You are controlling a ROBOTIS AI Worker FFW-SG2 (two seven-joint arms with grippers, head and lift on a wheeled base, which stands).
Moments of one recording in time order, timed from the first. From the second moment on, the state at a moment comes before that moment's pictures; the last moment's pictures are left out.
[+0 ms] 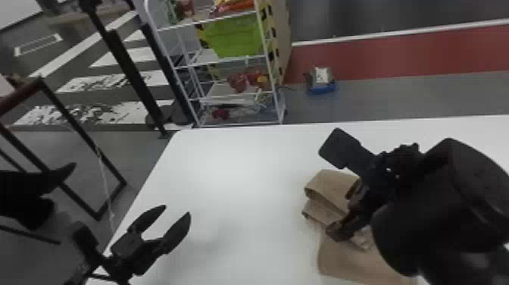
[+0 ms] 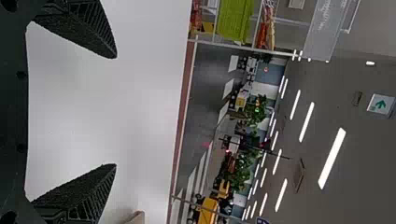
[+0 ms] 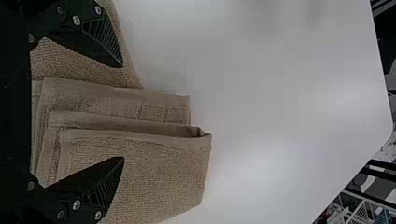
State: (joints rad) left arm 0.32 0.00 0.76 -1.77 0.21 0.24 -0.99; right arm -0.34 -0.01 0.69 -1.74 0.81 1.18 1.21
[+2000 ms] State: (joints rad) left arm 0.33 0.00 0.77 -1.77 0.21 0.24 -1.01; right arm -0.34 -0.02 0.69 -1.70 0.86 1.16 1.21
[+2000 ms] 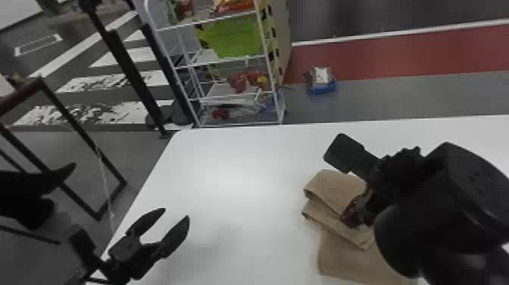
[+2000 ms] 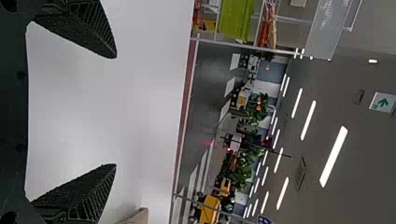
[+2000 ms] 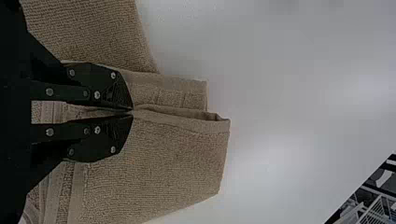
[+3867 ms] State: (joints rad) left arm 0.31 0.00 0.75 -1.77 0.19 0.24 -0.99; right arm -0.25 -0.22 0.75 -2.00 0.87 1.05 1.36
